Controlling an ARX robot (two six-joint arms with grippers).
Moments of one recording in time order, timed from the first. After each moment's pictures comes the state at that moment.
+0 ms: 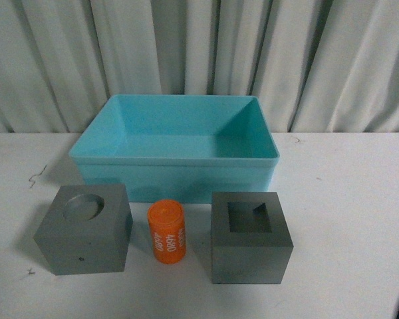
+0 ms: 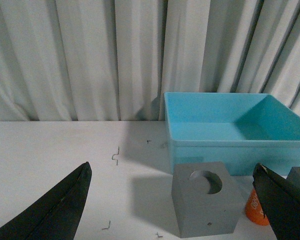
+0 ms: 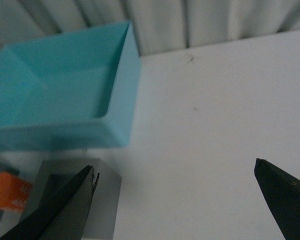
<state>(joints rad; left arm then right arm) 0.00 0.01 0.01 0.00 0.00 -0.01 0.07 1.35 0.49 0.44 -0.14 0.17</state>
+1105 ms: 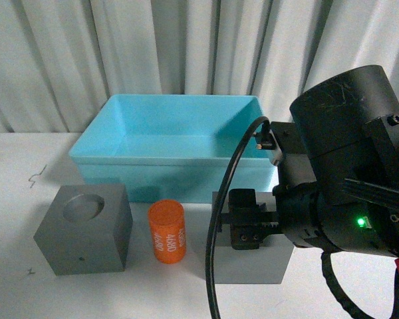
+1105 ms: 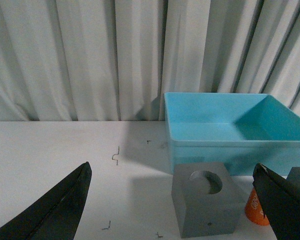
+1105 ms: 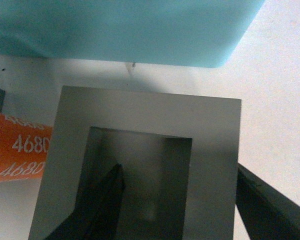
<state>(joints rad) 0.00 0.01 0.01 0.00 0.00 -0.01 0.45 1.94 0.89 0.24 0.07 0.29</state>
